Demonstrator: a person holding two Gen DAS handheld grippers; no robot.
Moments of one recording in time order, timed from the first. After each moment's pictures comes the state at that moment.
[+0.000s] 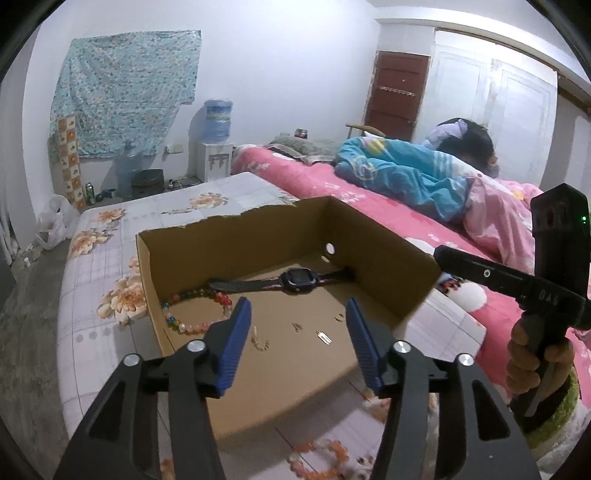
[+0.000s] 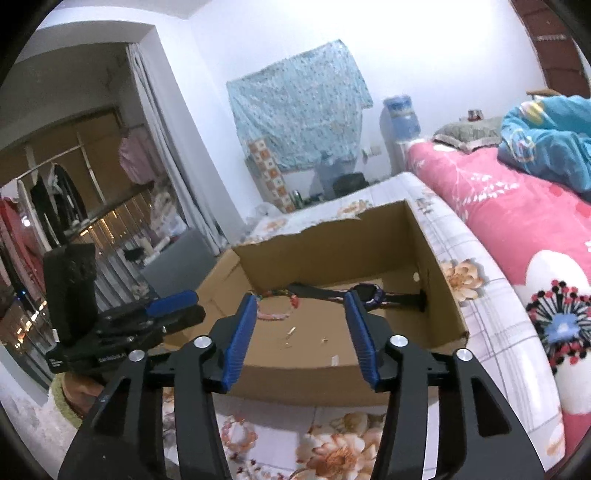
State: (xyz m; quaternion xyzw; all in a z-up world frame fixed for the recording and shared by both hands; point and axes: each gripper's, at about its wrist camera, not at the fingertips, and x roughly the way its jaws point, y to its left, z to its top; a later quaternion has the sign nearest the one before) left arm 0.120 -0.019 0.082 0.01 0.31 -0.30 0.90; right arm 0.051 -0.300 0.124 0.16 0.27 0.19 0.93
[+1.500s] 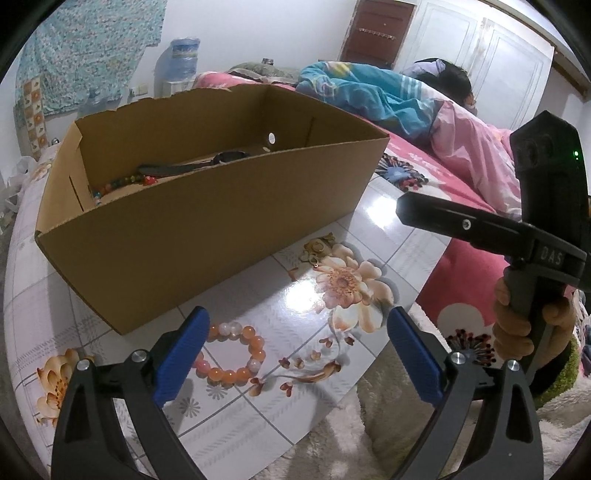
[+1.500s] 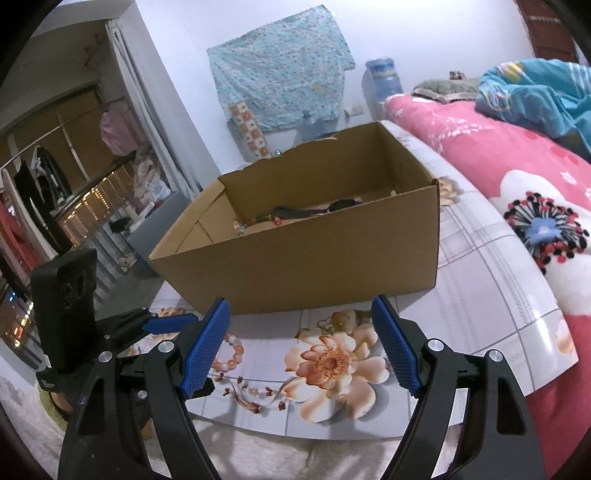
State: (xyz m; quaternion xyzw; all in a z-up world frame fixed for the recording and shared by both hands) left arm 0.055 -0.058 0.011 0.04 0.42 -0.35 0.84; right arm 0.011 -0.297 0.078 0.14 0.35 0.15 0.91
